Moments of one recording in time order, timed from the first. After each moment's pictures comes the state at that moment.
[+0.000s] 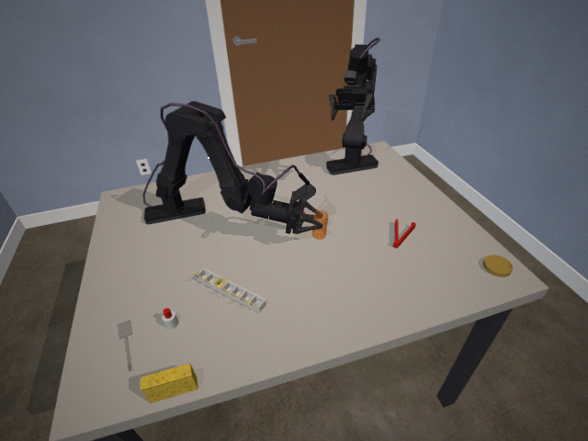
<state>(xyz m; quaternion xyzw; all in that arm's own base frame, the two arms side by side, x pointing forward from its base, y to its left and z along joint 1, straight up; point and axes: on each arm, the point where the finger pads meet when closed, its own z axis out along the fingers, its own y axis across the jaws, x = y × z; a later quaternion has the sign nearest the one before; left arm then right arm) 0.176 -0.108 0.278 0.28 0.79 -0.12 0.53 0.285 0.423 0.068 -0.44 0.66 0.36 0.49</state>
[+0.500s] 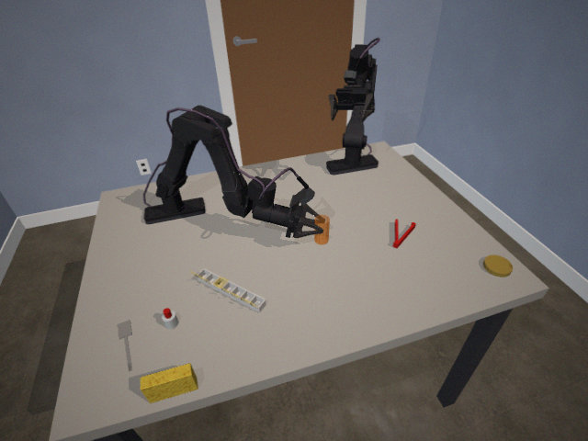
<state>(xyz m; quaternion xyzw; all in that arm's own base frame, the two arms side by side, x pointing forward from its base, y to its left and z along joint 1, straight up) 0.176 -0.108 0.278 0.28 0.79 -0.12 0.53 0.305 0.421 0.066 -0.41 0.66 0.34 0.54</state>
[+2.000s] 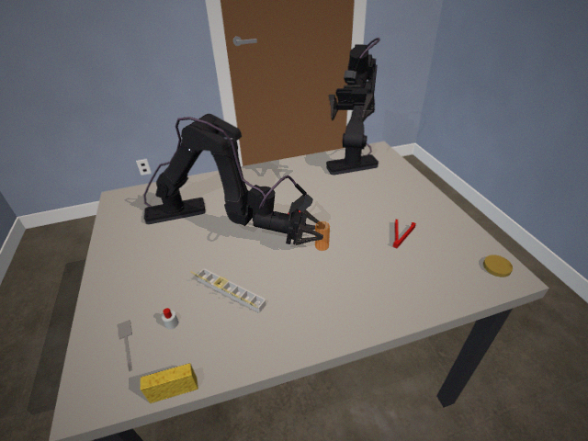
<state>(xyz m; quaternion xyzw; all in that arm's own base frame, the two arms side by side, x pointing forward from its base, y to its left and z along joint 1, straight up) 0.176 -0.108 0.278 0.28 0.79 -0.12 0.53 0.305 0.420 0.044 -0.40 0.65 0.34 0.55</state>
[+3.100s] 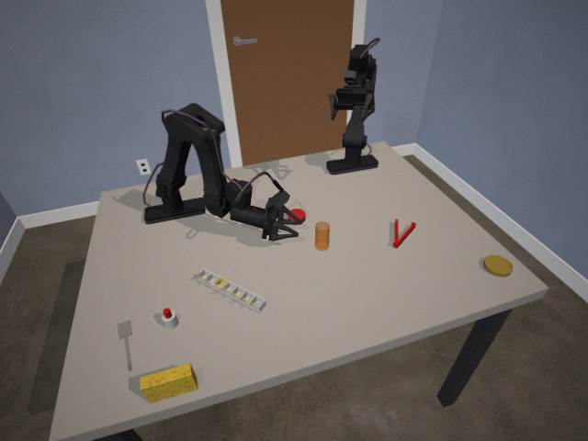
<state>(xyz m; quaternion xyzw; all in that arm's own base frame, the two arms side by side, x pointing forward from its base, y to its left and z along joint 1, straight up) 0.176 -0.108 0.278 0.28 0.79 -0.12 0.53 0.275 0.357 0.050 -0.40 0.67 0.33 0.53</state>
